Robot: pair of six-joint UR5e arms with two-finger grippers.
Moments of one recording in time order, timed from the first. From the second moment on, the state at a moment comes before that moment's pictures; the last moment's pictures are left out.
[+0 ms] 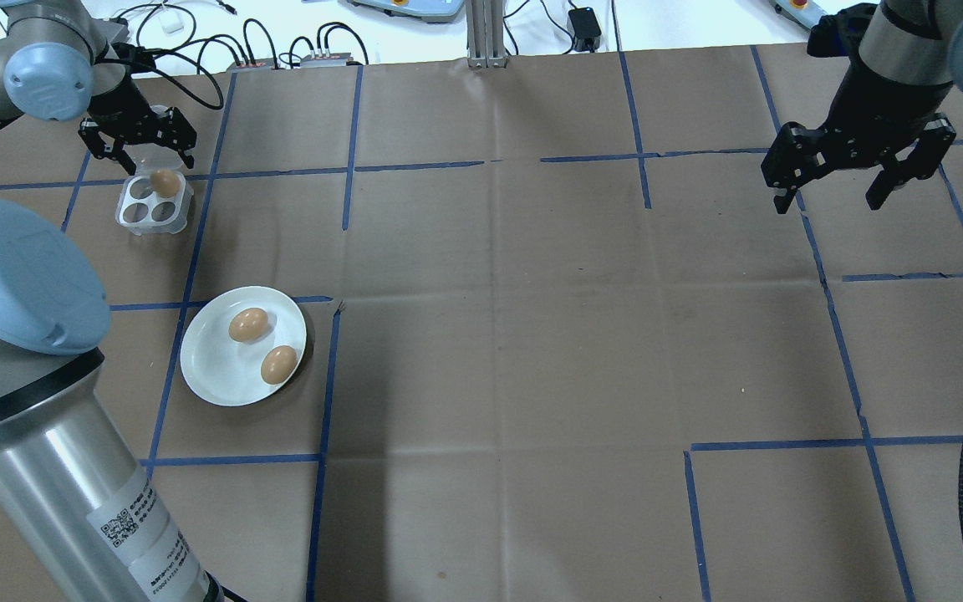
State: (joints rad) left arm -1.22 -2.39 -1.07 -1.30 1.63 0.25; right arm 1.39 -1.48 1.60 -1.57 -1.64 -0.14
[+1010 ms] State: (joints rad) left arm -1.21 -2.41 -1.08 -1.27 1.65 0.34; right arm 1.39 -1.48 1.60 -1.57 -1.64 -0.14
